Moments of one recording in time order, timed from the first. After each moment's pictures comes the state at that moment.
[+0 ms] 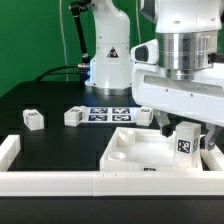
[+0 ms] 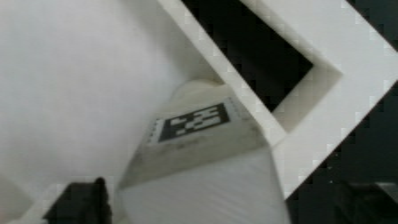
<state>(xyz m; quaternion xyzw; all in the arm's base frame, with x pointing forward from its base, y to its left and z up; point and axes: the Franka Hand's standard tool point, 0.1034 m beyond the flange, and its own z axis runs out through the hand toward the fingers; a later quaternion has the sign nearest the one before) 0.631 0.088 0.068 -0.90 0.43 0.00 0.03</state>
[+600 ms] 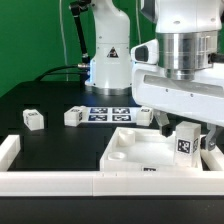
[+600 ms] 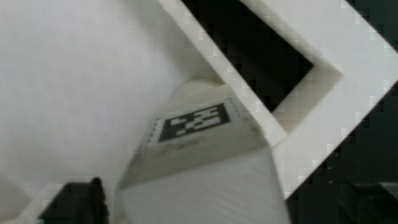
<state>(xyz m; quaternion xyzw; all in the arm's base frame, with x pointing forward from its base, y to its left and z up) 0.631 0.088 0.068 -0.90 0.43 0.00 0.03</state>
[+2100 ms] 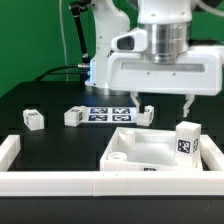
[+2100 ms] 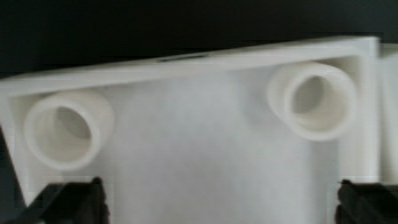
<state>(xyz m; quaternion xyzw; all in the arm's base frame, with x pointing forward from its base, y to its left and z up) 0.506 0.066 0.067 -0.99 0.16 0.02 0.02</state>
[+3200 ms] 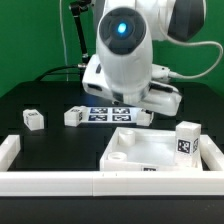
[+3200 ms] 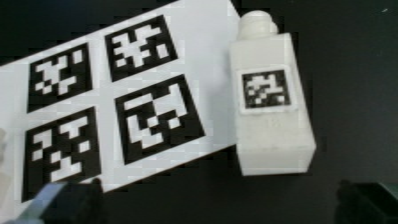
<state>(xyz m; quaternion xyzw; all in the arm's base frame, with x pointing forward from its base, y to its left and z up) 0.393 0.028 0.042 -0.88 0.18 0.43 -0.01</state>
